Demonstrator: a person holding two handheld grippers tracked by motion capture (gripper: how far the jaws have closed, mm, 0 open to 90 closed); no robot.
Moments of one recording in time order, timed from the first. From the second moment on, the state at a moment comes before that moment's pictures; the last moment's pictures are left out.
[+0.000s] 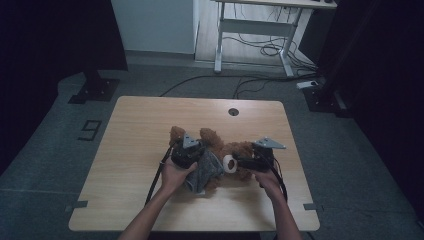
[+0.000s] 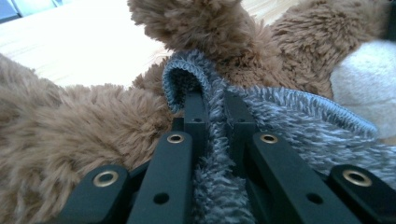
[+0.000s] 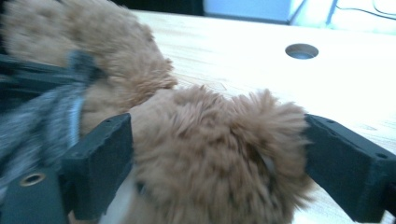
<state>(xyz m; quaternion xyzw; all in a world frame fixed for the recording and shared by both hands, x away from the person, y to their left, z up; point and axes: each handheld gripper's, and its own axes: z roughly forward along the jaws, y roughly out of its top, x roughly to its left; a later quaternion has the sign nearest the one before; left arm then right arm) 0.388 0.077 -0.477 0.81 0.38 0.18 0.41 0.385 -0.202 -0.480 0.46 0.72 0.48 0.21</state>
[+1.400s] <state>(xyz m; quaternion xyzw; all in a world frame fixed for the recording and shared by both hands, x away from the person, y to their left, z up) 0.404 0.012 -0.452 0.83 0.37 0.14 0.39 0.342 -0.201 -0.517 0.45 0.72 0.50 0.17</state>
